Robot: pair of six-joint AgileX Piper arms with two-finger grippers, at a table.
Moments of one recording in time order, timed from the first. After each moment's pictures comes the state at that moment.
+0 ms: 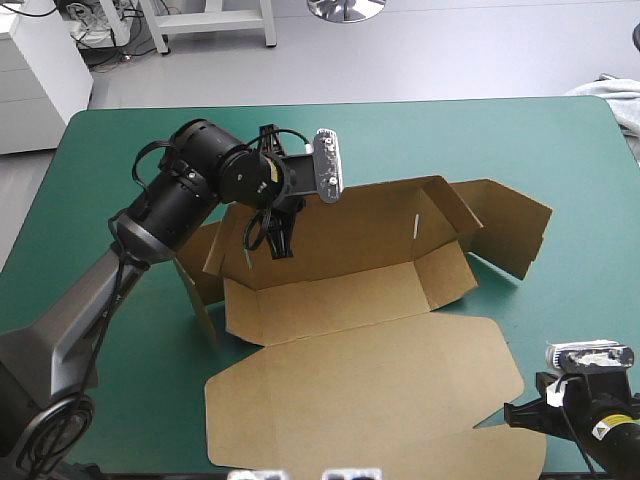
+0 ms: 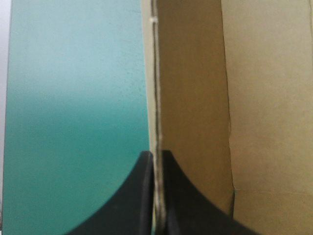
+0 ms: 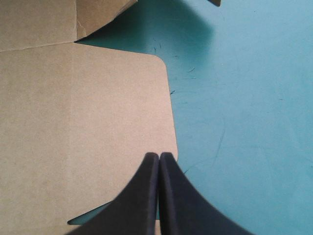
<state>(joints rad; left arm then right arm) -0.70 1.65 -1.86 0.07 1.25 0.88 0.01 0.35 -0.48 0.17 0.98 -0.16</state>
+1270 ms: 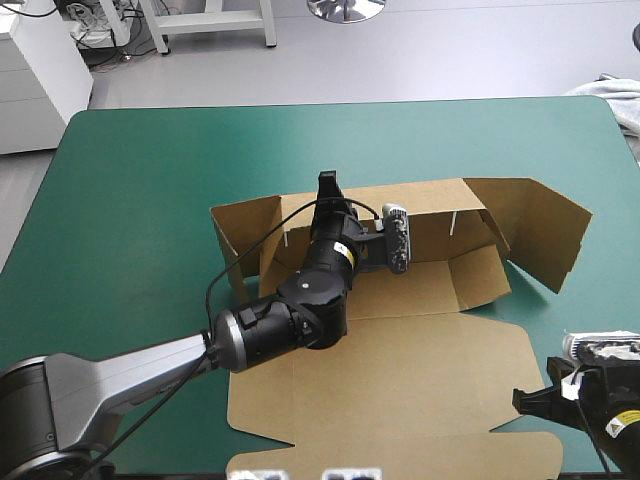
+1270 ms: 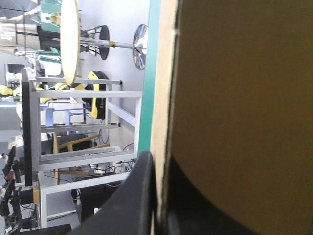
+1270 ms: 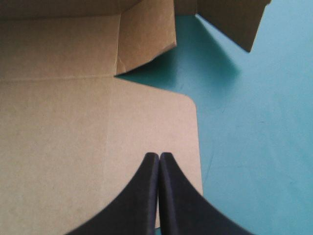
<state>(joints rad) -1.12 1.65 -1.37 1.17 0.85 -0.10 0.01 0.36 -0.57 0.14 0.98 -0.09</state>
